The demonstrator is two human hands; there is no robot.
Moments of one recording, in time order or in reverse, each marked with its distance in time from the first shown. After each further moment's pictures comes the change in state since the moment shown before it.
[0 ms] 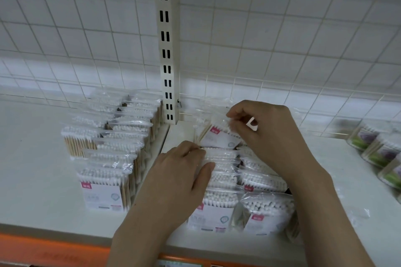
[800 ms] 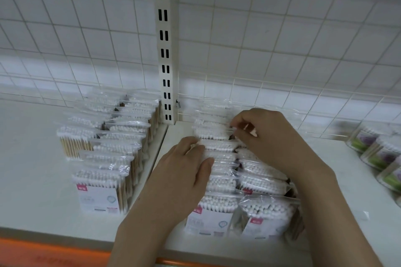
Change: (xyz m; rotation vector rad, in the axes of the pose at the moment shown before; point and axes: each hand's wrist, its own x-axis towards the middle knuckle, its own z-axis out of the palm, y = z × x) left_hand 0.010 -0.005 0.012 -0.036 0.035 0.008; right_hand 0.005 0.019 0.001 -0.117 -0.235 0.086
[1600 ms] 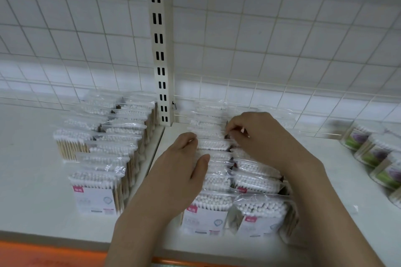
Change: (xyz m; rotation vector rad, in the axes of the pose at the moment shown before) left_hand 0.007 0.000 0.003 -0.080 0.091 0.060; right_hand 0.004 0.006 0.002 -0.087 -0.087 -0.009
